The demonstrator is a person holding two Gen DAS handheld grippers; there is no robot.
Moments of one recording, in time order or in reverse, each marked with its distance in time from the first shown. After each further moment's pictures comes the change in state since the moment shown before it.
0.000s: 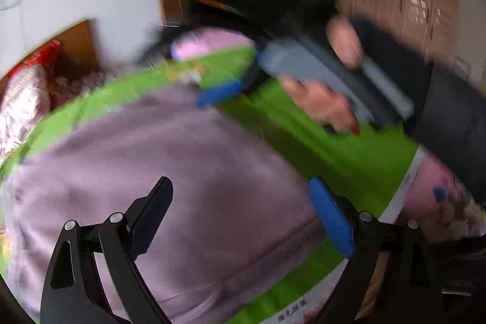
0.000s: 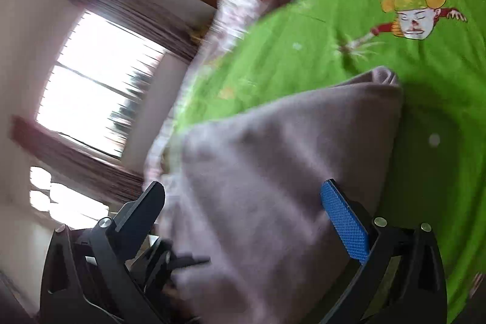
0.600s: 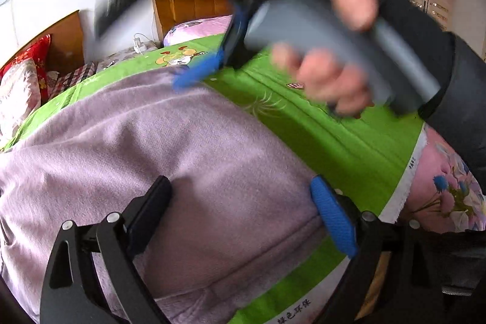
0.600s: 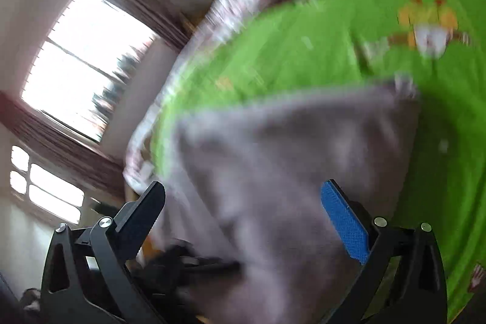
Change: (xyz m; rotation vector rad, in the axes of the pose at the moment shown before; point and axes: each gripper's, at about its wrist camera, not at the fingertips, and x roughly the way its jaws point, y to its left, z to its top) left arm 0.000 -0.001 -0.005 0.011 -0.006 -0.003; right arm 0.026 0.021 0.002 -0.076 0.051 -0.067
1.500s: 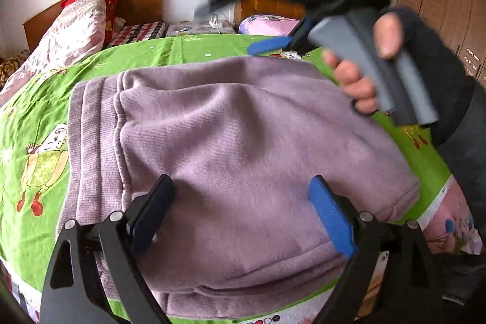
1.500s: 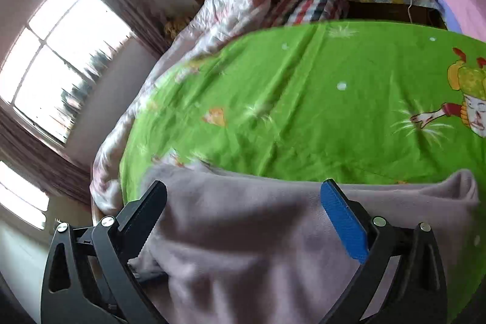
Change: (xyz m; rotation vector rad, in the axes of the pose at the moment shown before) left arm -0.056 0.117 -0.040 -0.317 0.018 0.162; right arm 0.072 0.078 0.068 -0.050 -0.091 -0.058
